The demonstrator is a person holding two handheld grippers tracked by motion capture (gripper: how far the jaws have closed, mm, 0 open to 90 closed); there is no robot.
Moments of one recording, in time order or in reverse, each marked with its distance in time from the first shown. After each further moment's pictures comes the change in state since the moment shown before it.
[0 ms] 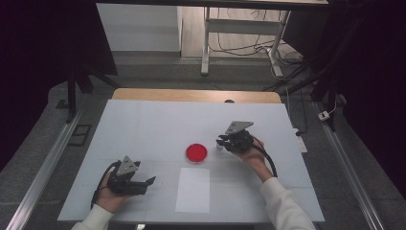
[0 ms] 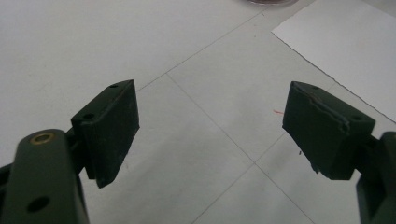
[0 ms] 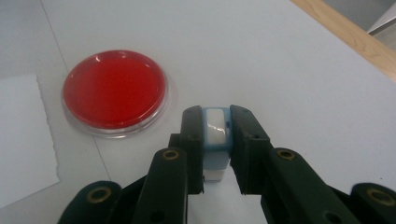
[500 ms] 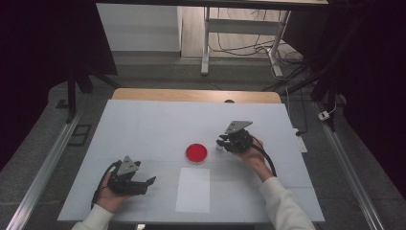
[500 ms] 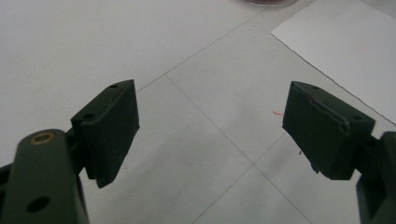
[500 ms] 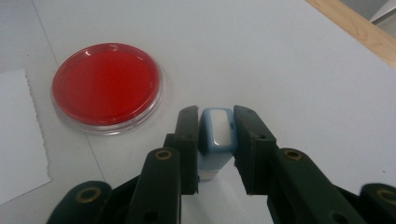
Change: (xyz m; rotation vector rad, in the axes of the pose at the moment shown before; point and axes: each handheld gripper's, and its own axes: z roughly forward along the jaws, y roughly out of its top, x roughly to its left) left arm -0.001 0.001 0.000 0.001 -0.002 0.002; right arm -0.002 -0.001 0.006 0.040 0.007 0.003
